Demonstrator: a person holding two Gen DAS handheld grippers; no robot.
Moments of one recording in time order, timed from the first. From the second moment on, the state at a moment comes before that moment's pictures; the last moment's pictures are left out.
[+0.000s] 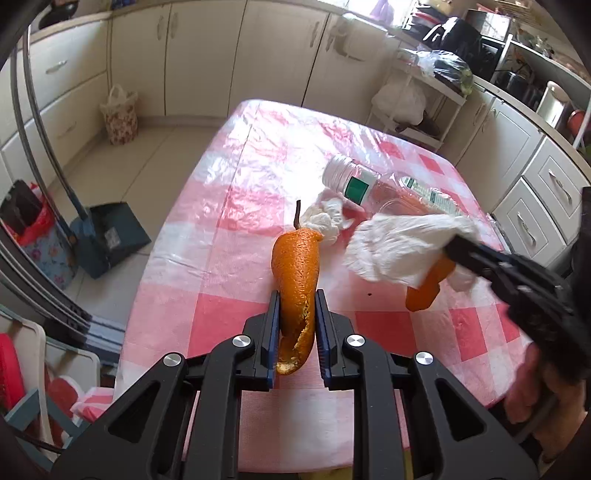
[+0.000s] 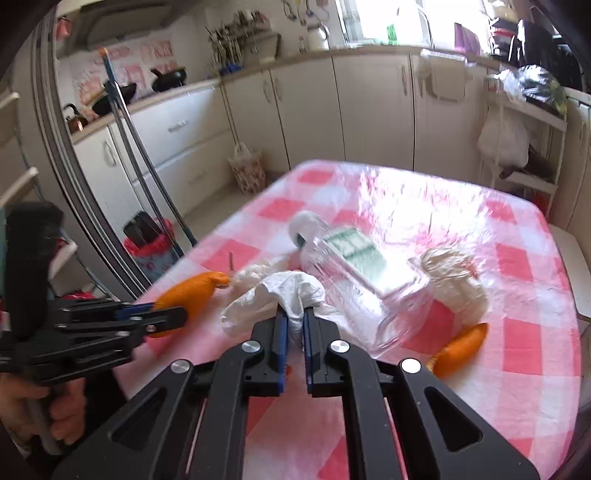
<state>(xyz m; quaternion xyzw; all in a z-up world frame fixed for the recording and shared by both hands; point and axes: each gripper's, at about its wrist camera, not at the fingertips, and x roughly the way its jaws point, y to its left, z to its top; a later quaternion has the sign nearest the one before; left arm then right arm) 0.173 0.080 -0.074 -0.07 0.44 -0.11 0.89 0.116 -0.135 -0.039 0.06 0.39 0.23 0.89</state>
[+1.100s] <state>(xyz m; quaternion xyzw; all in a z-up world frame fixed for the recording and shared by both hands) 0.042 0.019 -0.060 -0.01 0.38 -0.15 0.91 -0.043 -0.217 -0.018 0.09 0.39 0.18 0.90</state>
